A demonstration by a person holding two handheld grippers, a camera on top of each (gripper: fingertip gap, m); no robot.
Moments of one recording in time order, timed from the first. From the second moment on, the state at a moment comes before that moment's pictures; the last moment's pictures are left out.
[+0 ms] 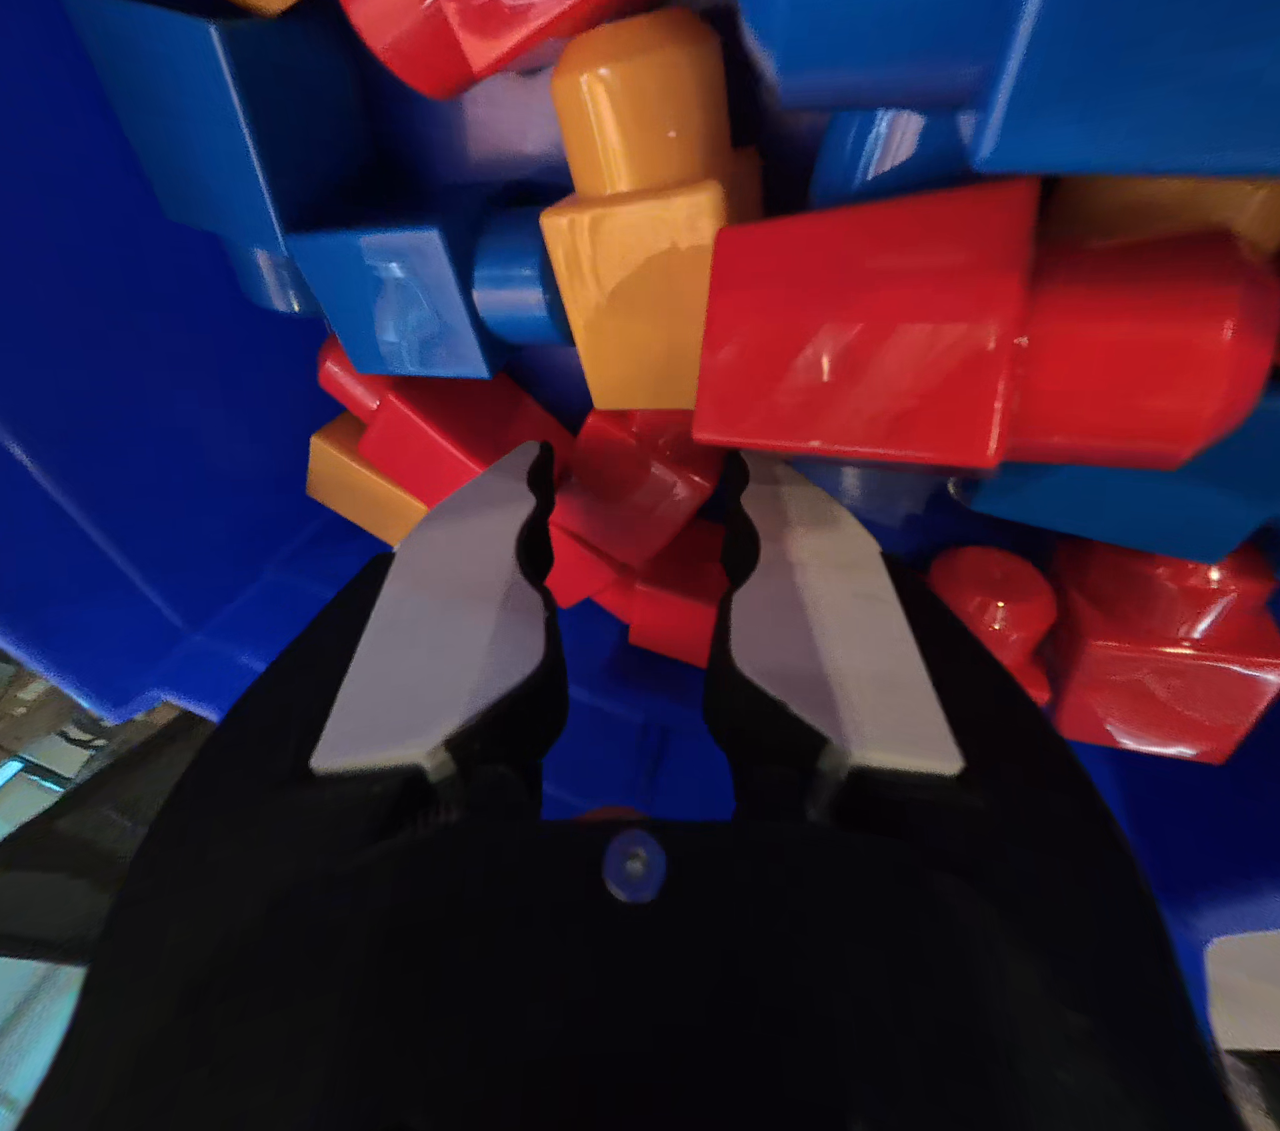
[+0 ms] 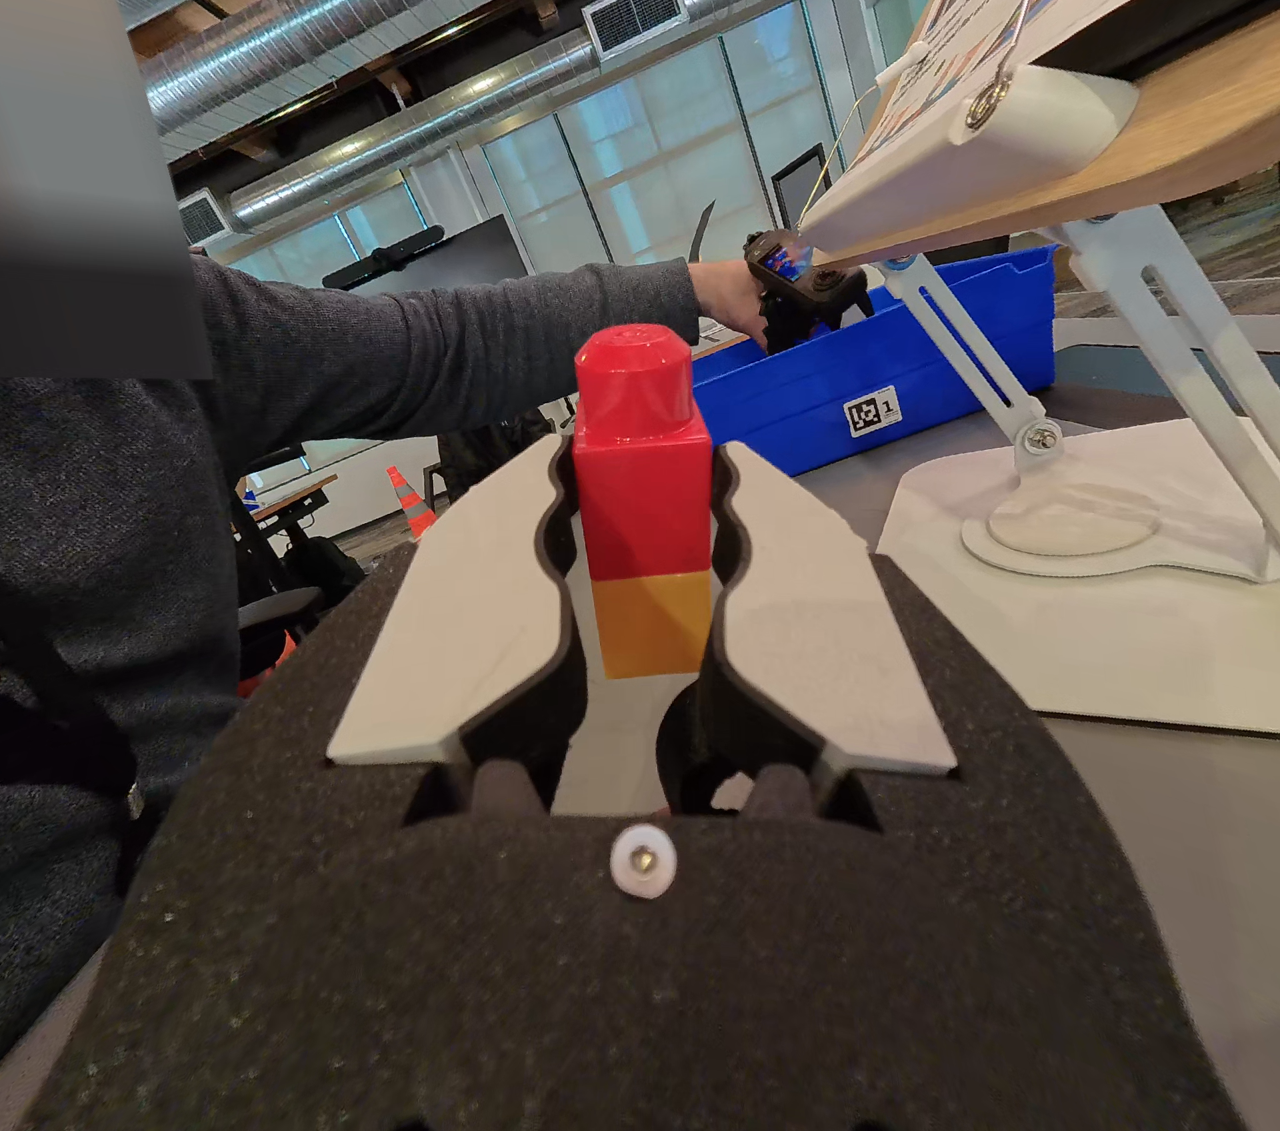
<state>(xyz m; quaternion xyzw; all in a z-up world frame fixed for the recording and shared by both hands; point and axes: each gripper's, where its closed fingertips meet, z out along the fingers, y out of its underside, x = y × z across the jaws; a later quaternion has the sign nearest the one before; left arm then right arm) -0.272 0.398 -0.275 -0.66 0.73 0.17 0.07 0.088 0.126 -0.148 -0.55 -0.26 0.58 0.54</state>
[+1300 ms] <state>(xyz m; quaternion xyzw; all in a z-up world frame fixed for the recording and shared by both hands) 0.076 0.121 -0.093 -0.64 0.47 -0.51 0.34 0.060 0.118 -0.166 -0.60 -0.34 0.48 0.54</state>
